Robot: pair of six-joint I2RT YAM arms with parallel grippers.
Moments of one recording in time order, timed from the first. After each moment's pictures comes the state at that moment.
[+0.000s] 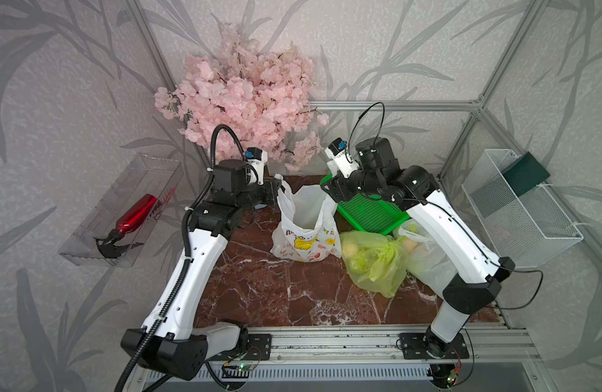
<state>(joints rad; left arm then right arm) -0.22 1.25 1.47 -0.64 0.30 -0.22 0.78 1.75 2.20 -0.99 -0.03 -0.07</state>
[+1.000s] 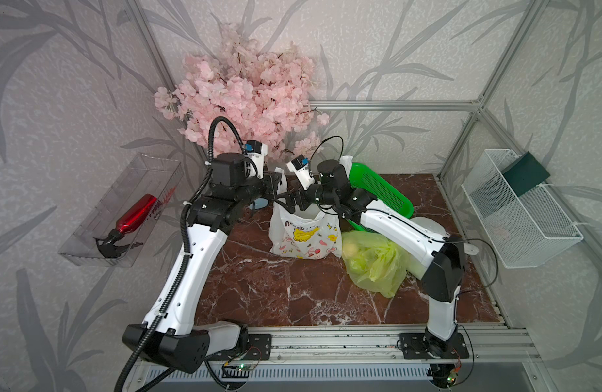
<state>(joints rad) -0.22 1.29 1.55 -0.66 0.30 -0.21 0.77 2.00 1.93 -0.23 -0.36 0.17</state>
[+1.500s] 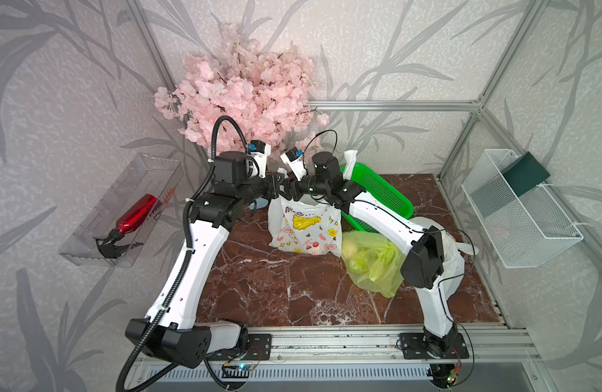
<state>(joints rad) -0.21 1.31 1.58 -0.67 0.35 -0.19 0.75 2.14 2.12 -0.20 -0.53 0.20</state>
